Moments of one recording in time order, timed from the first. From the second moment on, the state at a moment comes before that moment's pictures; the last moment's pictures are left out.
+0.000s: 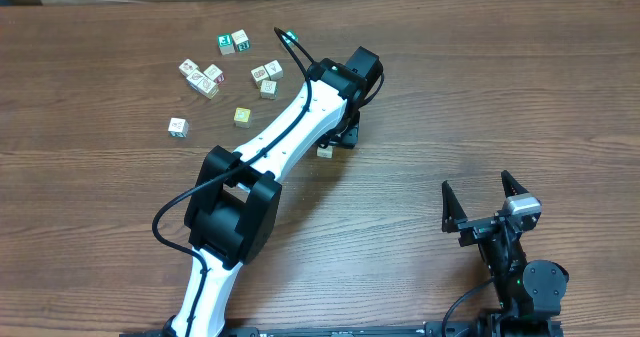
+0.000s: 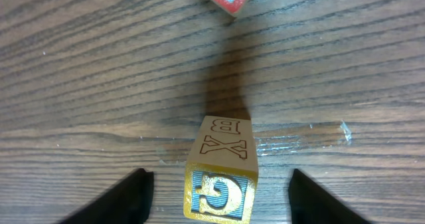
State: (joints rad) left arm -0.61 2.23 1.89 -1.15 -0.17 -0.49; right arm -0.05 0.01 0.02 -0.01 -0.25 0.04
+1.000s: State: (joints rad) left arm -0.61 2.25 1.81 -1.07 -0.16 -0.49; right arm -0.05 0.01 0.02 -0.01 -0.25 0.04
